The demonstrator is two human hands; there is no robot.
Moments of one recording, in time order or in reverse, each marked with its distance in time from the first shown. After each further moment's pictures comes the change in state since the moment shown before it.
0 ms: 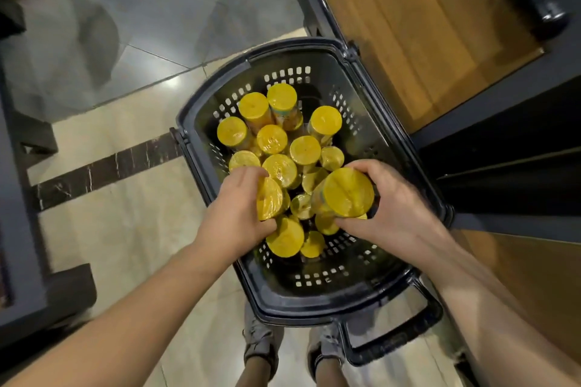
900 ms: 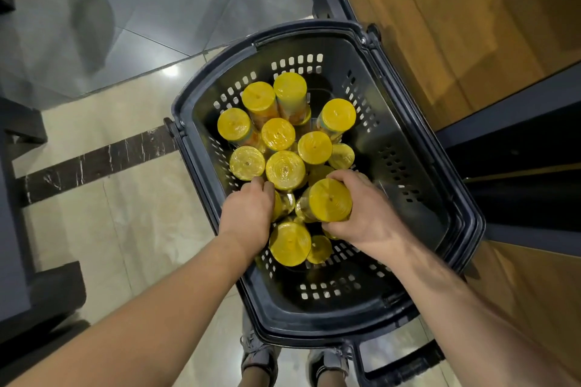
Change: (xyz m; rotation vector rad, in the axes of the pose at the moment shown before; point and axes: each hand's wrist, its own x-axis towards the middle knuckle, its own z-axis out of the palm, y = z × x) left_hand 0.037 -0.022 0.053 0.619 -0.208 -0.041; right_hand 0.046 0.034 0.072 0.001 -0.097 0.099
